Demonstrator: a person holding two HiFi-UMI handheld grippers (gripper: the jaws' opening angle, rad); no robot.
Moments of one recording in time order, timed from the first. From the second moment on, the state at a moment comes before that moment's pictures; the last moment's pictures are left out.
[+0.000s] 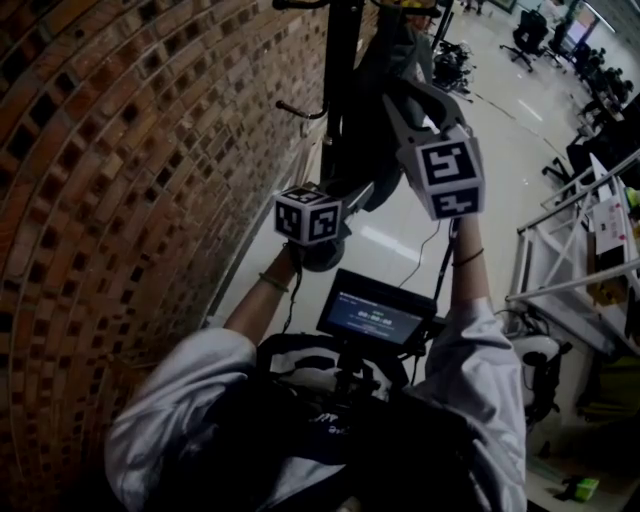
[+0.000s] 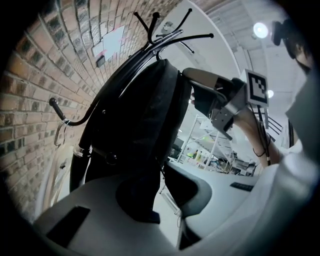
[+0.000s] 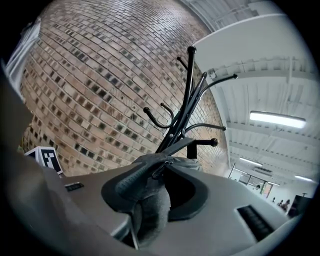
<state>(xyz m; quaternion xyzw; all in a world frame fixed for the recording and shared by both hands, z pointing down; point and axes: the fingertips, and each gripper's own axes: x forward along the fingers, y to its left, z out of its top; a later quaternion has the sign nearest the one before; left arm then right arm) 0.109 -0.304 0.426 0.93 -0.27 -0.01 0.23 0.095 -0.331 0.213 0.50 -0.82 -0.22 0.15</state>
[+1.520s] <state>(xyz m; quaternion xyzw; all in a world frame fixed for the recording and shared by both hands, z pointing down) 0.097 -0.301 0.350 0.93 -0.23 -0.11 0.26 0.092 -0.314 0.212 0.45 -0.81 -0.27 0.25</state>
